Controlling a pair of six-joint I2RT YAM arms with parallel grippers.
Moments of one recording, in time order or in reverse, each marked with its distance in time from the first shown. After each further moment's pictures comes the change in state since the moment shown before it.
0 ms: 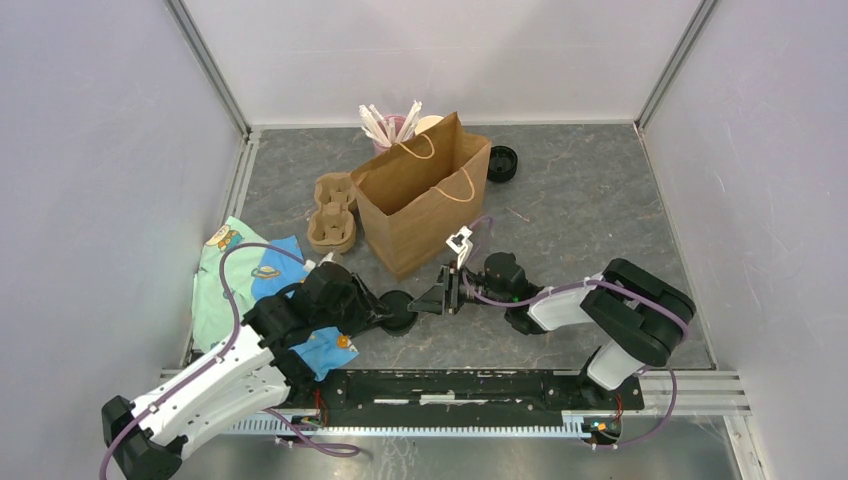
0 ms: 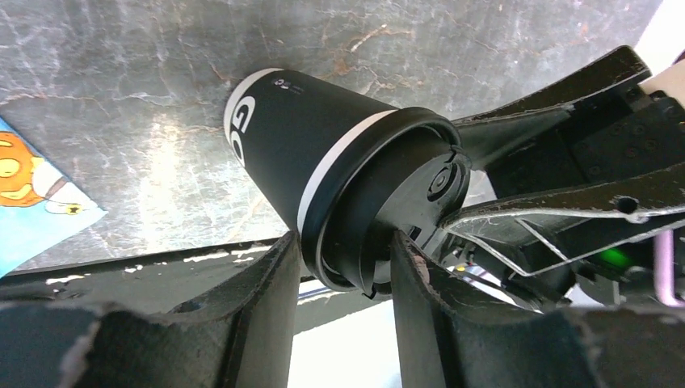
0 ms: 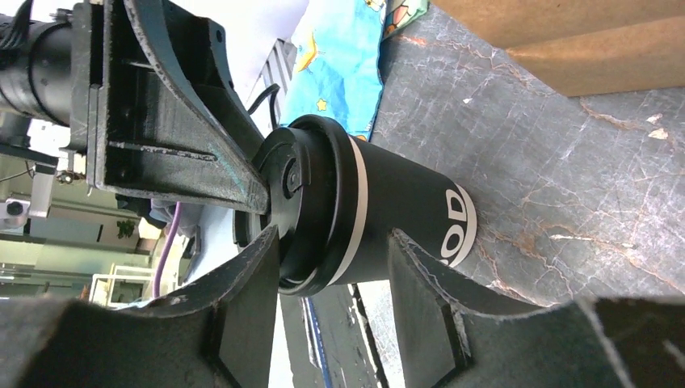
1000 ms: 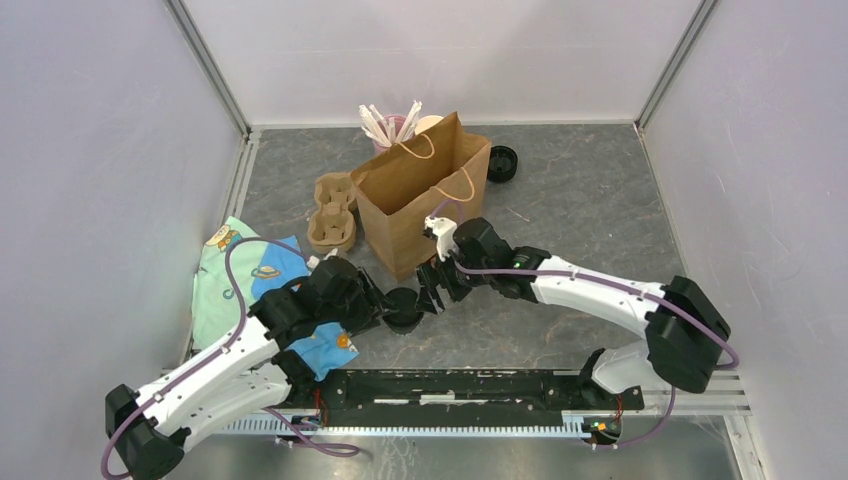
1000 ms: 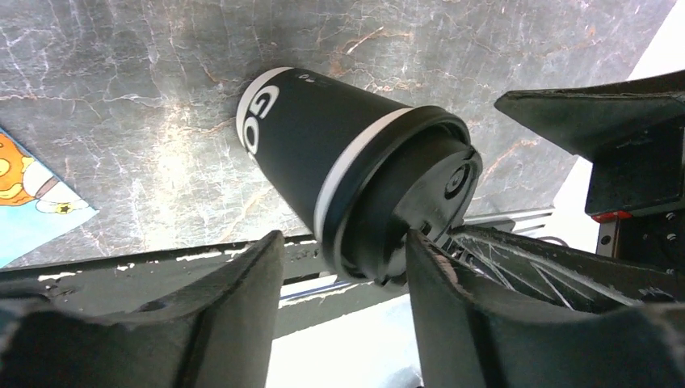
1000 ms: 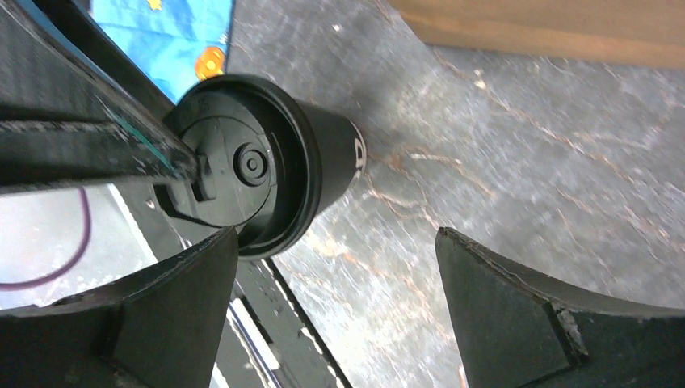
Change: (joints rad) left arm -0.002 0.031 0.016 0.035 0.002 -0.019; right arm 0.039 -0.167 0.447 -1.065 0.198 -0.511
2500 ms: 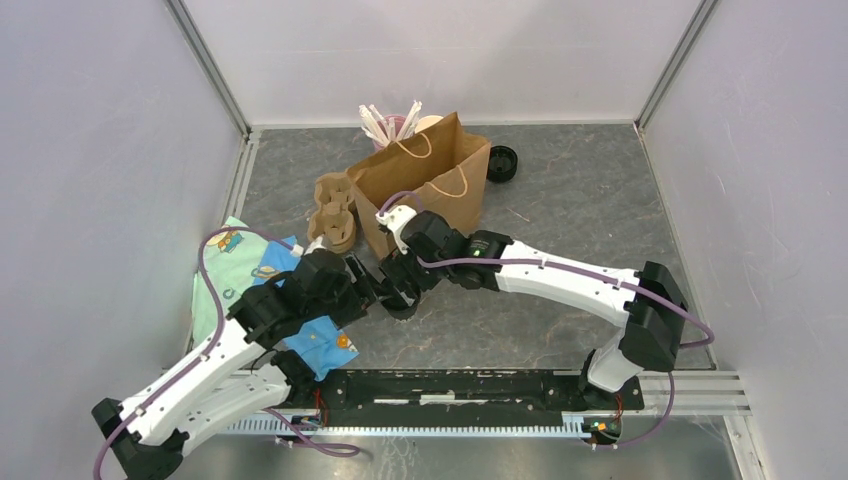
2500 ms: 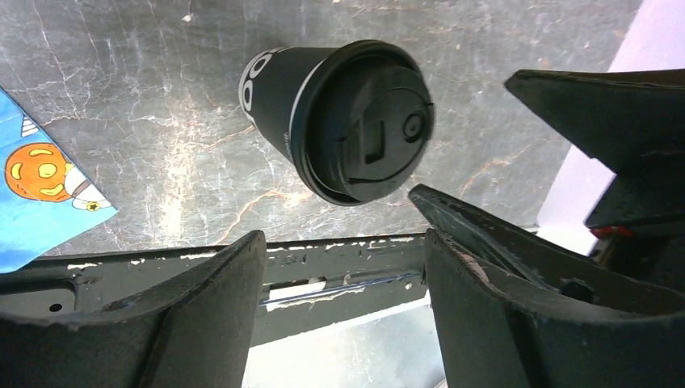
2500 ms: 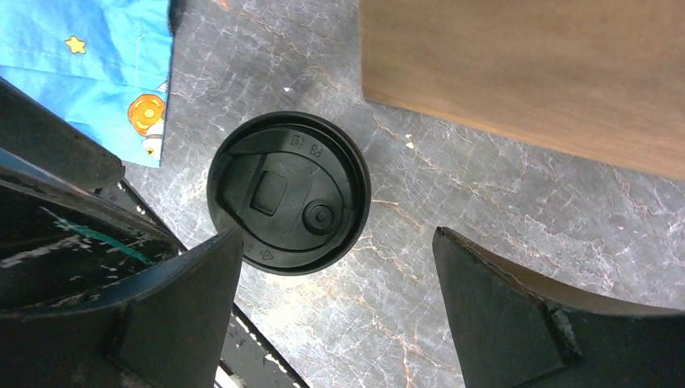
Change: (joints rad) left arm 0.000 -0.021 0.139 -0.130 -0.084 0.028; right arm 0.187 0.163 0.417 -0.359 0.432 -0.107
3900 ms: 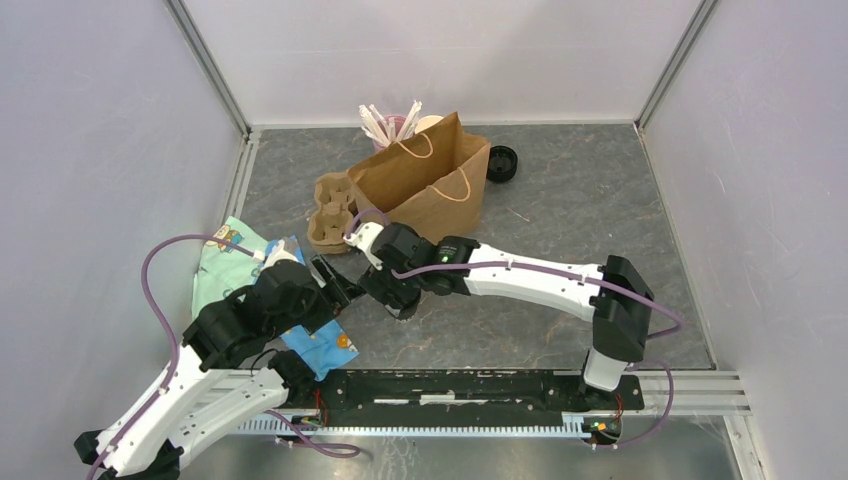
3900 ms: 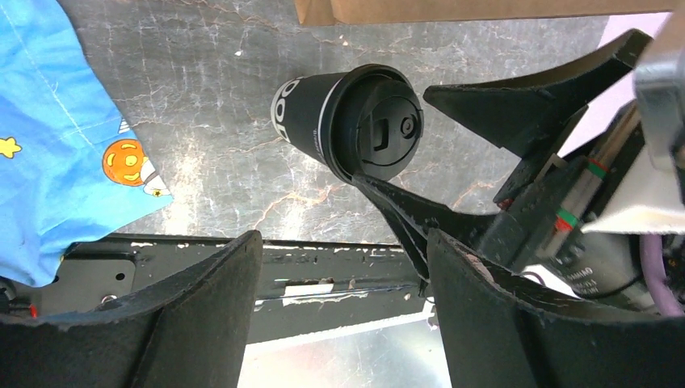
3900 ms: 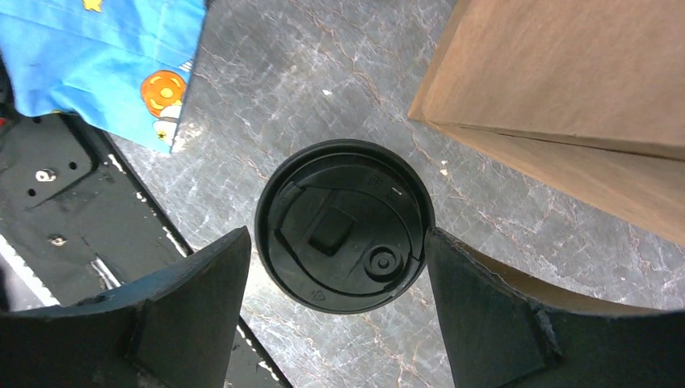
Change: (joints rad) left arm 0.000 -0.161 0.149 -0.235 -0.135 0.000; right arm 0.080 0.135 0.141 -0.043 -0.010 -0.116
